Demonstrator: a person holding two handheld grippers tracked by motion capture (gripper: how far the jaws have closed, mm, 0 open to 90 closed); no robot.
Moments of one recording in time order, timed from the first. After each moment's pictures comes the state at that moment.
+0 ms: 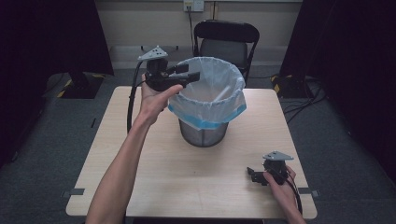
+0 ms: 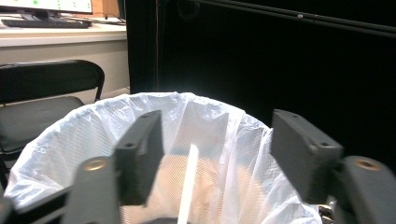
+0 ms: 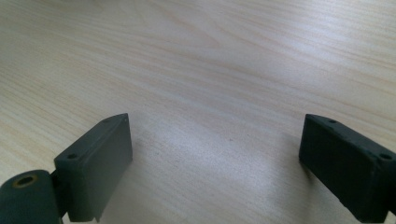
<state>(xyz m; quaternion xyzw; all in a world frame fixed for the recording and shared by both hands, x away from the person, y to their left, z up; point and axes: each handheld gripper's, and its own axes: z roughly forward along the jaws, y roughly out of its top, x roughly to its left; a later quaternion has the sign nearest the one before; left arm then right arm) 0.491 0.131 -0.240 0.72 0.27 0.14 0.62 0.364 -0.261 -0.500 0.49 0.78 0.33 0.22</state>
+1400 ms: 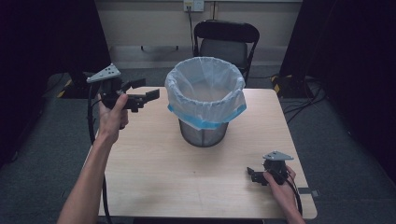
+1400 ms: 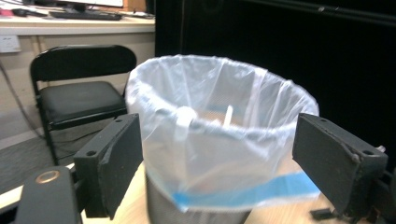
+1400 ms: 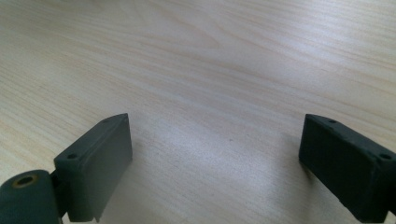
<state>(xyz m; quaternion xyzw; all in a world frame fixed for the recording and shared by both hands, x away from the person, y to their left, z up) 0.441 0.236 -0.263 0.71 0.31 0.17 0.61 0.364 -0.261 -0.500 0.48 0.78 0.33 0.22</state>
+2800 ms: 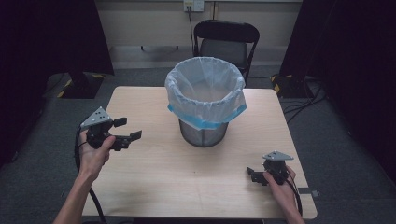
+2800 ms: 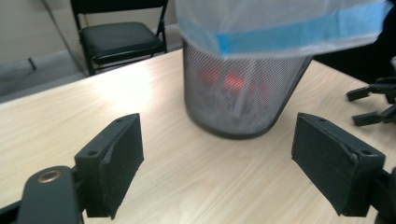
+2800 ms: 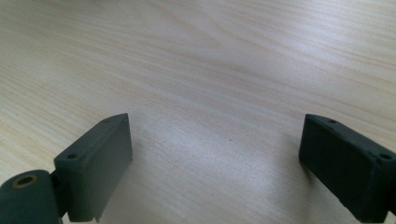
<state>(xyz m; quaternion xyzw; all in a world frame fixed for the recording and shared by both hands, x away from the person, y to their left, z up) 0.384 0.282 -0.353 0.76 0.36 0.19 0.51 0.364 -0.261 -0.500 0.48 0.78 0.33 0.22</state>
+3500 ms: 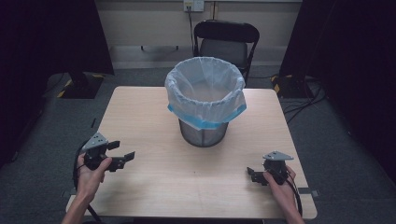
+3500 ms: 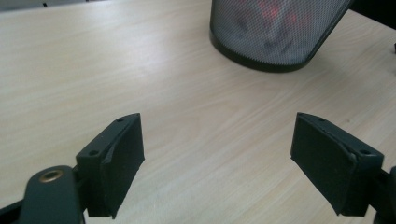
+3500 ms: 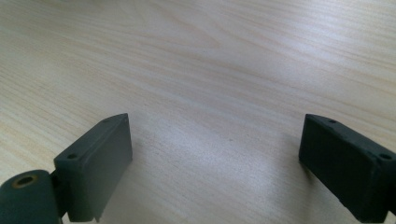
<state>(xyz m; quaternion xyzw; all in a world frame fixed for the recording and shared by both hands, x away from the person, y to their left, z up) 0.360 0.307 -0.429 0.76 0.42 0.17 0.46 0.364 -0.261 -0.500 0.48 0.78 0.33 0.22</state>
